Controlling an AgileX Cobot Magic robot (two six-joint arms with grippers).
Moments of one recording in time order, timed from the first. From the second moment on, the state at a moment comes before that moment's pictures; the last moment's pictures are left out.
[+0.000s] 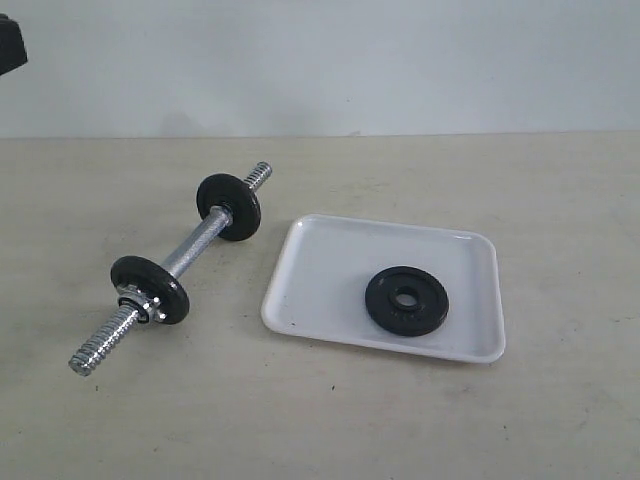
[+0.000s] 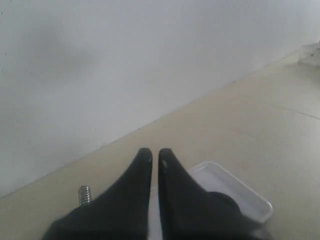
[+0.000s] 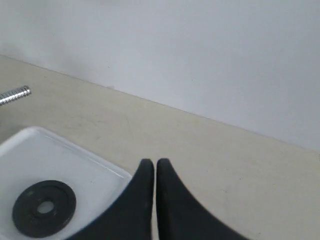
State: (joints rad) left arm 0.04 0.84 -0.65 1.65 -0.74 -1.50; right arm 0.11 0.65 -0.61 0.22 0.36 -0.43
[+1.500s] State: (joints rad) left arm -0.14 1.90 -1.08 1.75 -0.44 -1.52; right arm 0.36 1.74 -0.95 0.22 0.20 -0.69
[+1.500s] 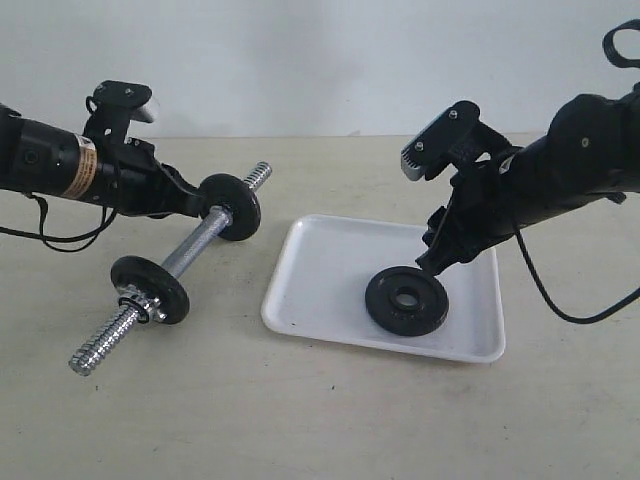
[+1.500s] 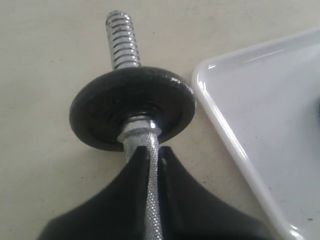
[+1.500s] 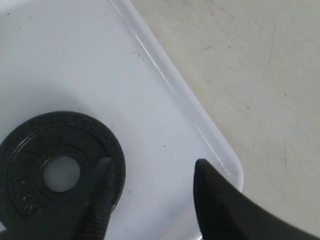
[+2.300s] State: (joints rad) left arm -0.20 2.00 -1.09 1.75 -0.36 -1.61; right arm 0.36 1.77 -0.95 0.24 0.16 -0.63
